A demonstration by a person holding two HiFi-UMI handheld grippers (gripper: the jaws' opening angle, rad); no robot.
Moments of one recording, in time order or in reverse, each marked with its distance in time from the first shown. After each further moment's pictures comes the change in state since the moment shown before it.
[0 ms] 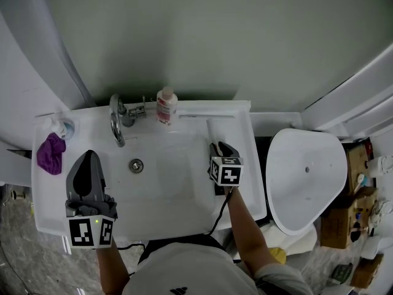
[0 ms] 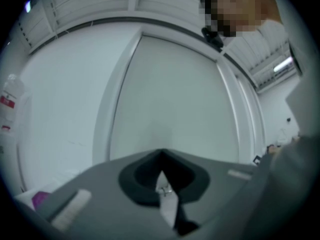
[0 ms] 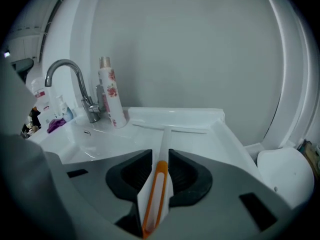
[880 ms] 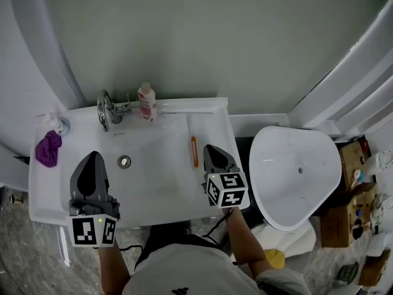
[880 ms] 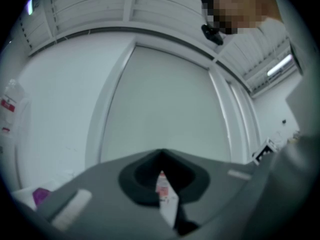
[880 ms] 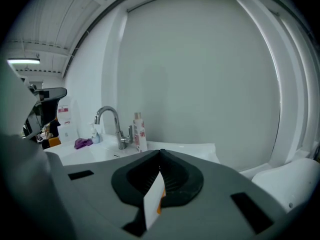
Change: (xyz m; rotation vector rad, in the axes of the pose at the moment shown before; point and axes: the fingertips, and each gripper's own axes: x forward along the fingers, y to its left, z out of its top) left arm -0.056 -0.087 0.035 0.010 -0.077 -0.037; right arm -0.160 0.012 0.039 -0.045 -0.335 0.130
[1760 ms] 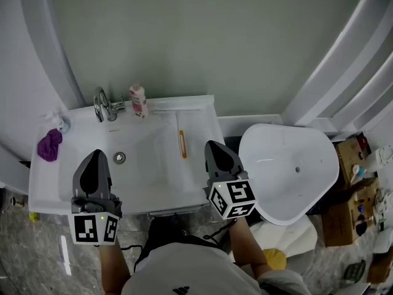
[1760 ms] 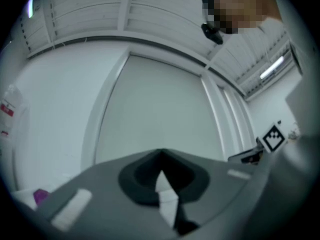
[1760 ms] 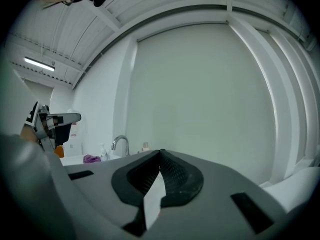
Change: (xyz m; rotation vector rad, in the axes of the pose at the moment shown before) left arm -0.045 -0.063 0.037 0.020 -0.067 -0.036; right arm -0.120 0.006 0.070 -0.043 -0.260 0.025
